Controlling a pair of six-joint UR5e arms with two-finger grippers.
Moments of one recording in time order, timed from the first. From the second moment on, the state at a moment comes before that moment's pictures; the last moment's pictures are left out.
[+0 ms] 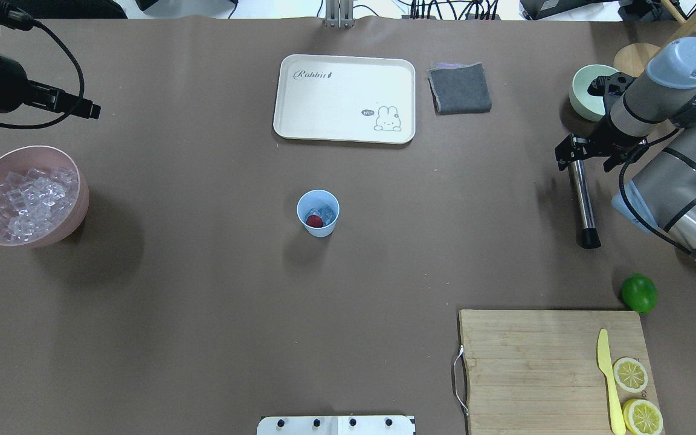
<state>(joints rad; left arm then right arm) -1.05 -1.79 -1.84 -2.05 -2.06 -0.63 0.99 -1.25 1.39 -1.26 2.17 0.77</state>
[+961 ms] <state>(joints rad) -1.06 -1.80 -1.84 -2.05 -2.06 -0.63 0.97 -1.26 1.38 -1.26 2.18 0.73</state>
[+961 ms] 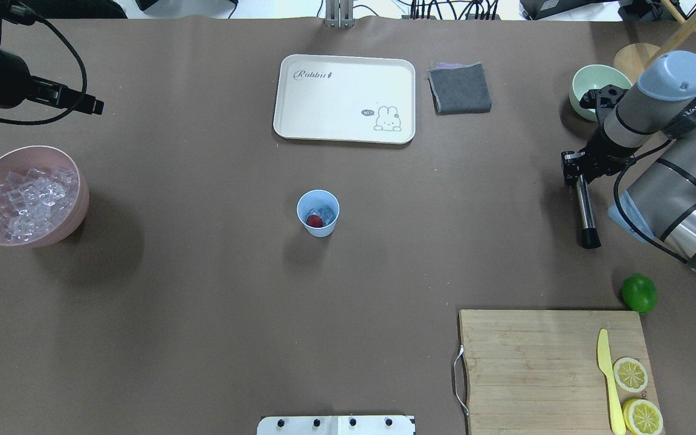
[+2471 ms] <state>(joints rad) -1.35 -1.64 -1.78 -2.03 -2.08 -0.65 1.07 -0.90 1.61 -1.24 2.21 0.61</state>
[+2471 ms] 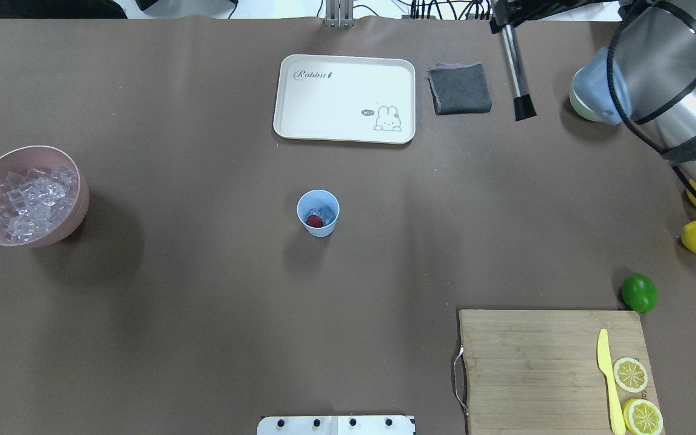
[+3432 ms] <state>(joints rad) -1.62 -1.38 -1.77 -2.02 -2.21 -0.65 0.63 -0.91 1.64 -0.54 1.65 0.74</state>
